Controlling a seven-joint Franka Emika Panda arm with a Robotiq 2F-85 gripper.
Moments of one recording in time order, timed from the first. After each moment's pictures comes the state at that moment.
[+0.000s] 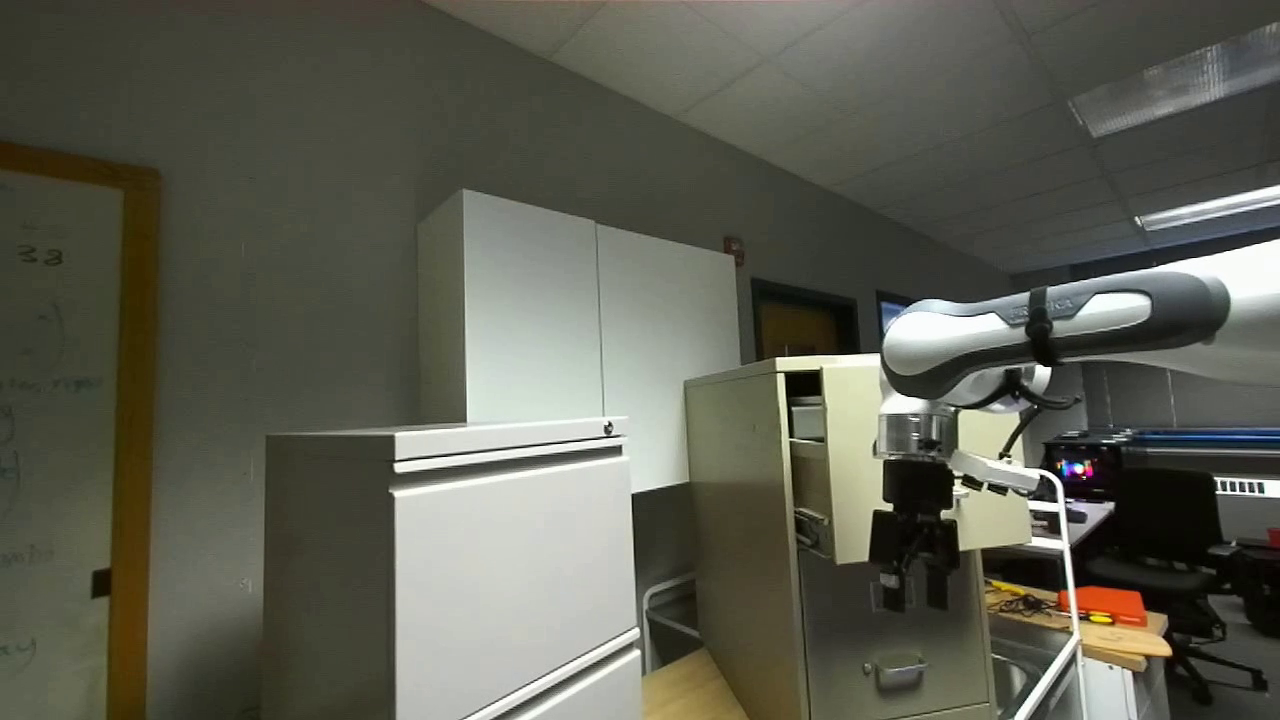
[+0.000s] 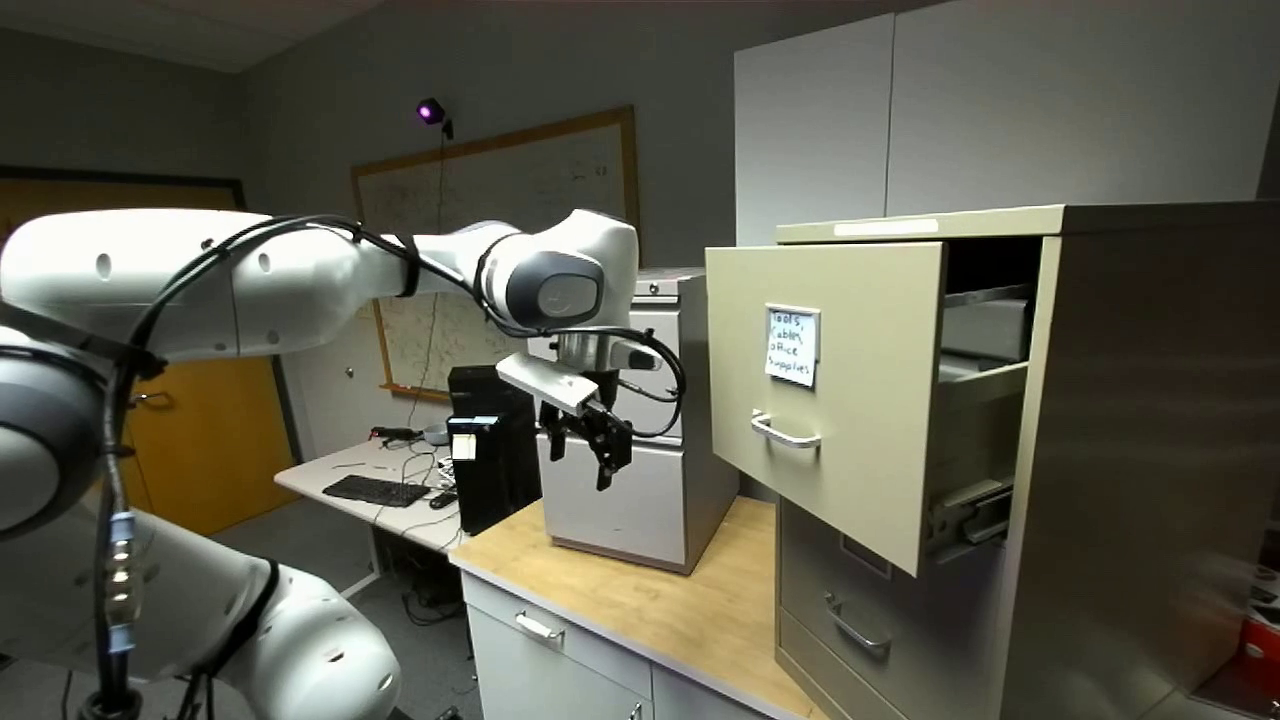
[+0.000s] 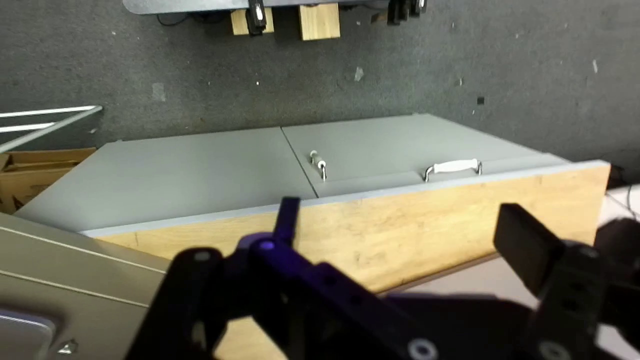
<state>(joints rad) -0.09 -0.67 -0.27 -2.29 0.04 1.59 -0.20</state>
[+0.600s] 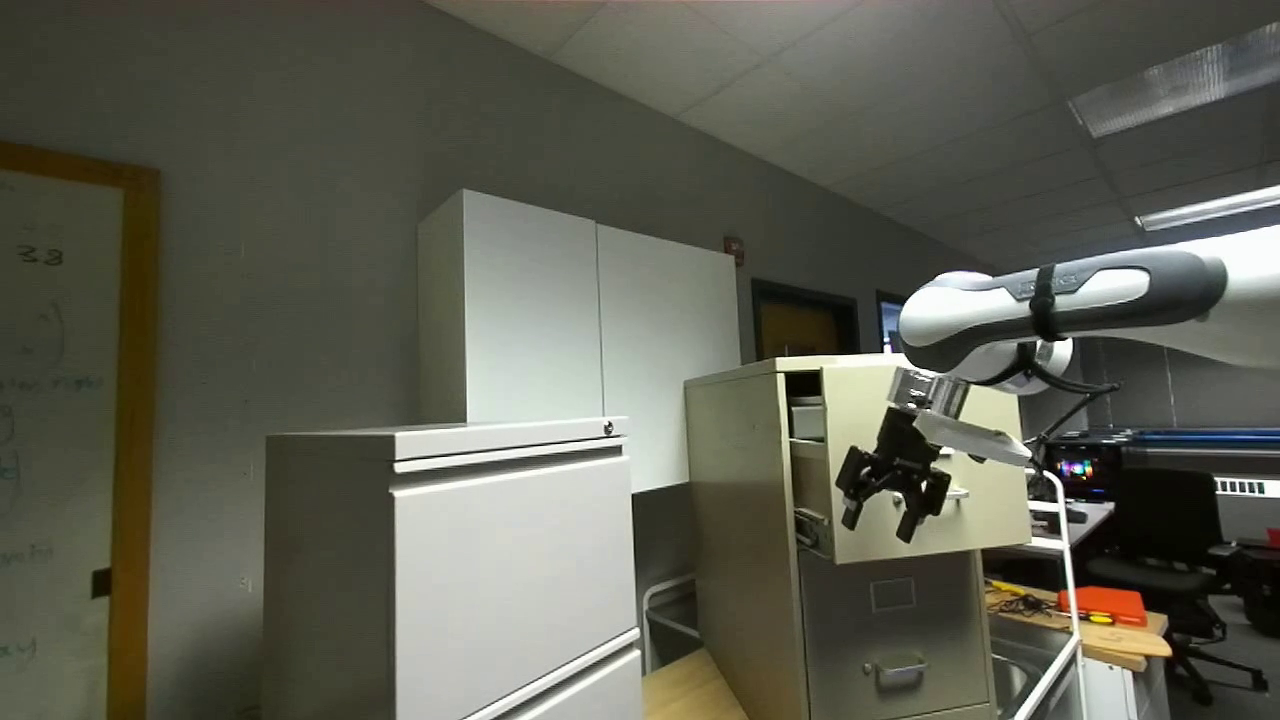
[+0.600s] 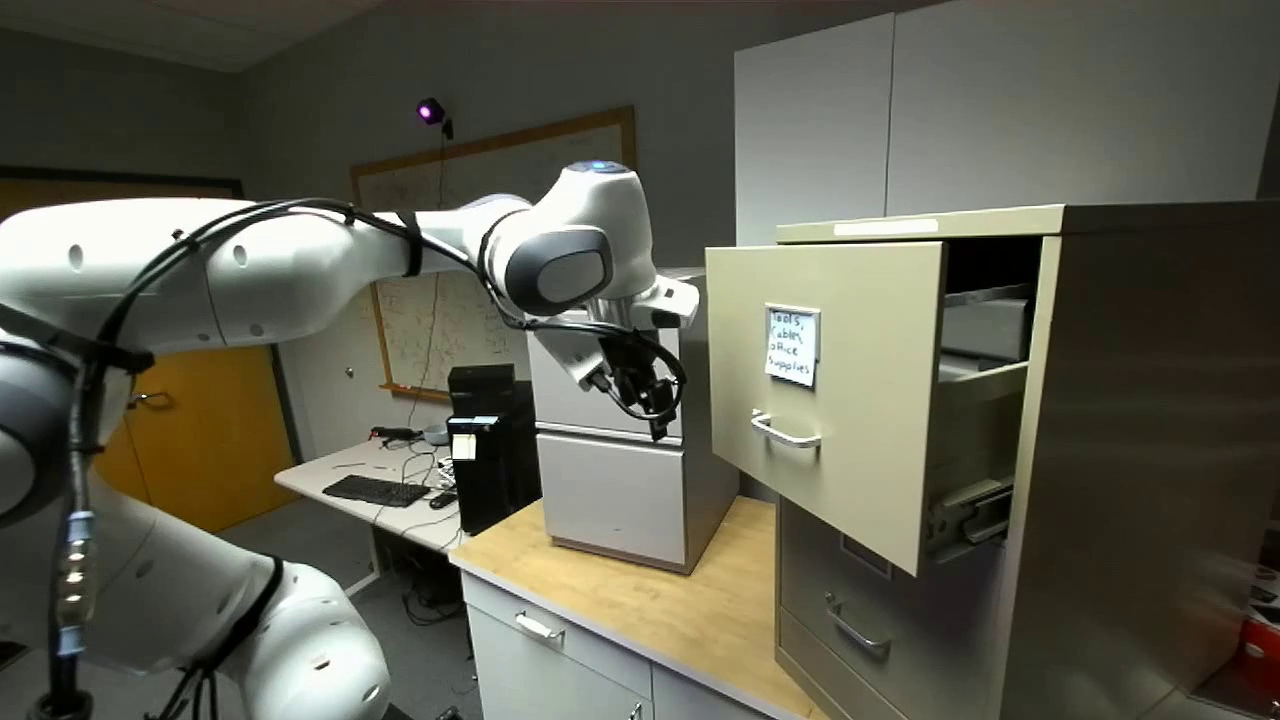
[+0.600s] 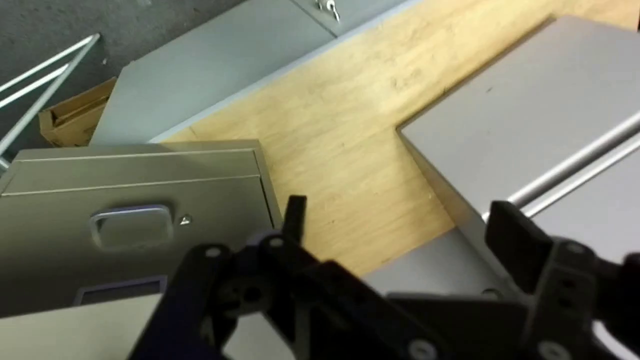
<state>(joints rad) -0.20 -0.65 -0.26 -2.23 0.11 1.88 0.04</state>
